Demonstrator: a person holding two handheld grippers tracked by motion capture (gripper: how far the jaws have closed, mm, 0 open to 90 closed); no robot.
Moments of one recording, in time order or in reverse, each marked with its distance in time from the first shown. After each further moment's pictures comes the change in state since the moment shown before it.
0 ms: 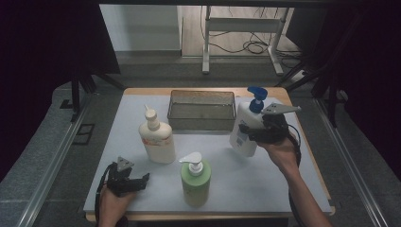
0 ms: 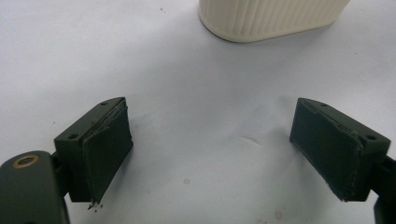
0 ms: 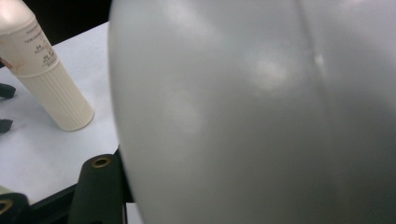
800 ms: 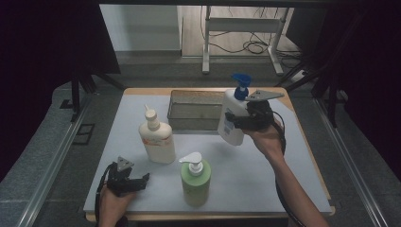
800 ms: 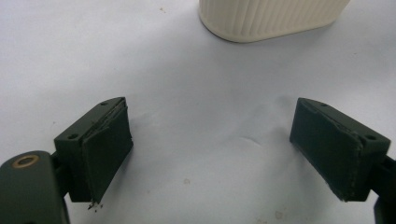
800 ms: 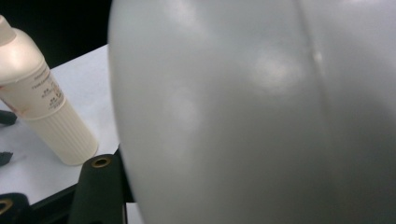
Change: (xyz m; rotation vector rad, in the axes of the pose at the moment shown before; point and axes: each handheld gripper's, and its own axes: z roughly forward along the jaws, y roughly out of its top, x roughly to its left) left arm 0.000 0.000 0.000 0.000 -0.001 -0.001; right arm 0.016 0.042 0.027 -0.026 0.005 -0.030
